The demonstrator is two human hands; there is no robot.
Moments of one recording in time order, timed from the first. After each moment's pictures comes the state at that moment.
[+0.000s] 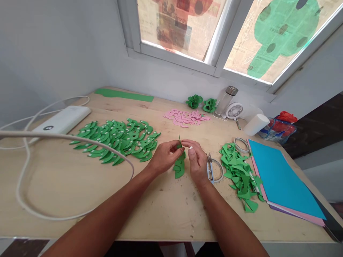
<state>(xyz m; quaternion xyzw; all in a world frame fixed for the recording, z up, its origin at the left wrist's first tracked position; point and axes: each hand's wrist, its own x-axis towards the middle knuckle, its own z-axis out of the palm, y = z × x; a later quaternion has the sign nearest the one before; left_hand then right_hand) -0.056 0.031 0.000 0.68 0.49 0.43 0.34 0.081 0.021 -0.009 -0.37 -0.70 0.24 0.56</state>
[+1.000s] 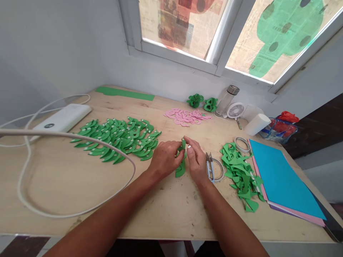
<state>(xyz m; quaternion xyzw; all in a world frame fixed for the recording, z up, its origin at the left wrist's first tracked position) -0.052 0.023 -0.003 0.77 0.56 0.29 0.08 0.081 0.022 -0.014 -0.39 -0.71 0.26 0.53</state>
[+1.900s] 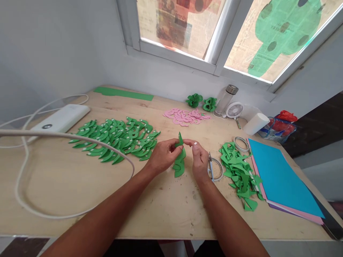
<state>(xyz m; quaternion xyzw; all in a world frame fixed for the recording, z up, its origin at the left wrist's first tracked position) -0.058 0.029 0.002 0.69 0.52 0.41 0.30 0.081 0.023 -0.009 -0.40 -0.65 0.30 0.57</state>
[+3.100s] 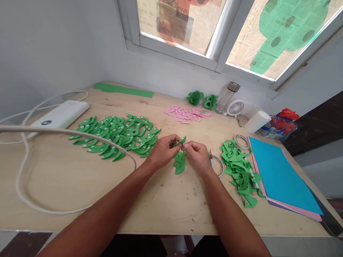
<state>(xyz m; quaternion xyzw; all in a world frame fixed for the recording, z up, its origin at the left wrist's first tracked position) -0.063 0.036 -0.008 0.65 0.49 0.43 0.38 0.087 0.039 -0.015 -0.45 -0.59 0.48 0.46</state>
